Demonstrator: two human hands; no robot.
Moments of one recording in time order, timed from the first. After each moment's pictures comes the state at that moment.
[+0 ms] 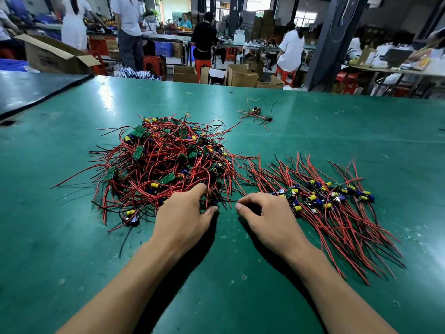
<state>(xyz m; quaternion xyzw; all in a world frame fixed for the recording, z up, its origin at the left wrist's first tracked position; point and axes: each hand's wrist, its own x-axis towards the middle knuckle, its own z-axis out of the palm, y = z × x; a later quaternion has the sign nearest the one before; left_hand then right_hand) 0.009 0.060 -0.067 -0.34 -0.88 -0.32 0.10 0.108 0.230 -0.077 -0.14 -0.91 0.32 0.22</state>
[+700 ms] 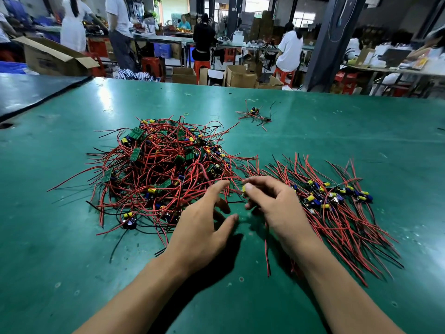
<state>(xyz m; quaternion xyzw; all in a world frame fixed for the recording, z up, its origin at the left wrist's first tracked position) 0.040 0.071 -0.069 -0.42 -0.77 -0.47 0.06 0.111 0.222 -0.047 -0.18 -0.71 0.63 0.26</state>
